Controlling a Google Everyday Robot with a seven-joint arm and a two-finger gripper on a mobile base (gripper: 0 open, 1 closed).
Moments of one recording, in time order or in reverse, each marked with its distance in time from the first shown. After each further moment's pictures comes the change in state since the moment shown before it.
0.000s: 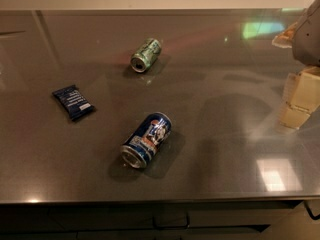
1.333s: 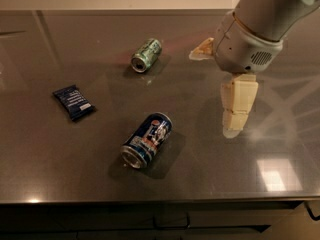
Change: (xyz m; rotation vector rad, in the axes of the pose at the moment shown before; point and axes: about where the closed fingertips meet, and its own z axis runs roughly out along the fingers) arm -0.105 0.027 0.050 -0.190 -0.171 -0.423
